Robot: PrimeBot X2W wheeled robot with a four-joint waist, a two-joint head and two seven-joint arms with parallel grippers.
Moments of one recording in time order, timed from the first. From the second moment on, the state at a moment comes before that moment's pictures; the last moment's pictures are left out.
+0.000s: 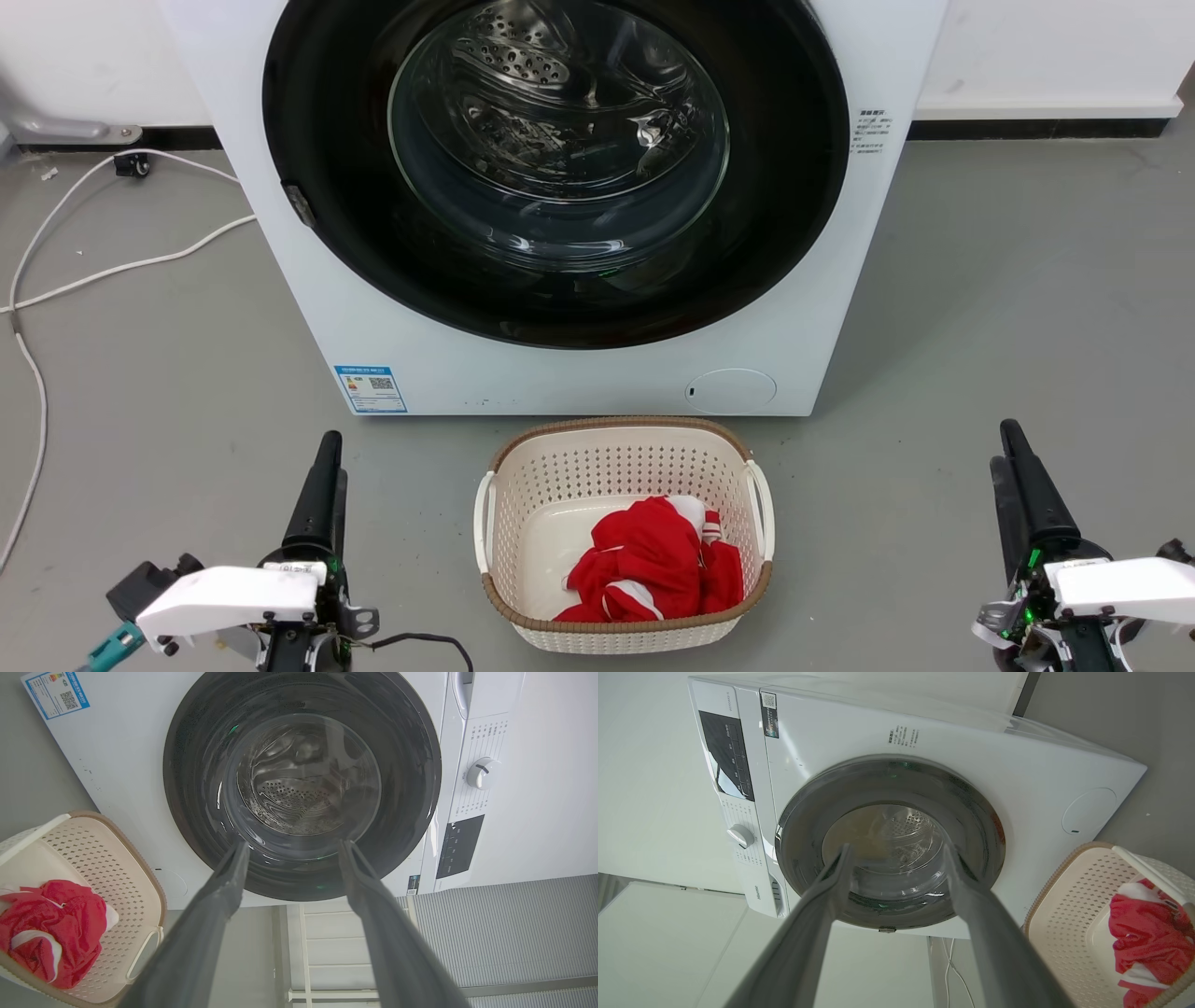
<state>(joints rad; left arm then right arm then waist) -0.07 0.05 0.06 0.20 -1.47 -0.13 0.03 -0.05 -0.05 -0.09 0.20 1.45 0.13 0.03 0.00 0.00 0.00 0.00</state>
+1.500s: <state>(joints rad) -0.06 0.08 -0.02 0.07 -0.55 -0.08 -0.13 0.01 -0.05 -0.01 0.04 0.47 0.13 -0.08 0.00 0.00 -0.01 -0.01</state>
